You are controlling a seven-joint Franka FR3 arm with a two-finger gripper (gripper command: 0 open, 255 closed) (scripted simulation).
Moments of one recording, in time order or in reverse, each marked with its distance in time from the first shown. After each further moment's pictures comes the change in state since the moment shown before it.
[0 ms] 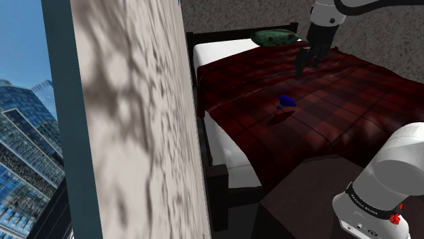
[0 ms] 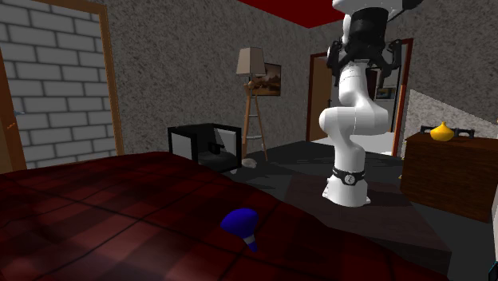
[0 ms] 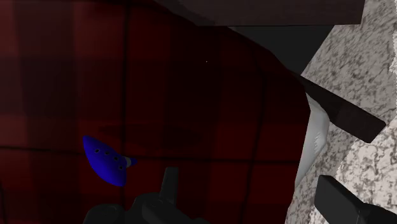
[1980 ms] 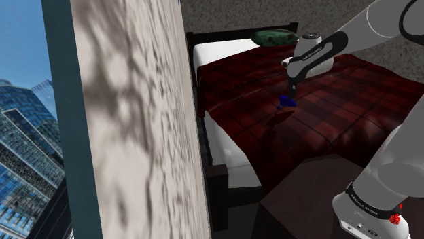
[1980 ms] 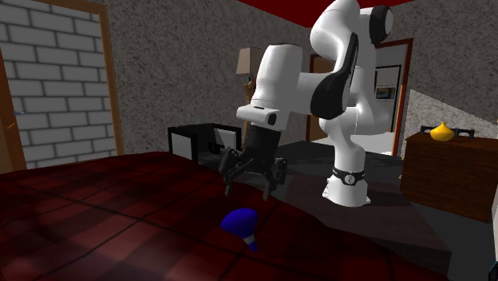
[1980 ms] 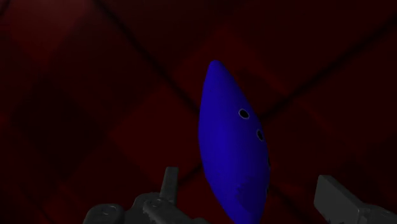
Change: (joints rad) arm 0.085 0.768 -0.501 -0.008 -0.034 0.911 -1.049
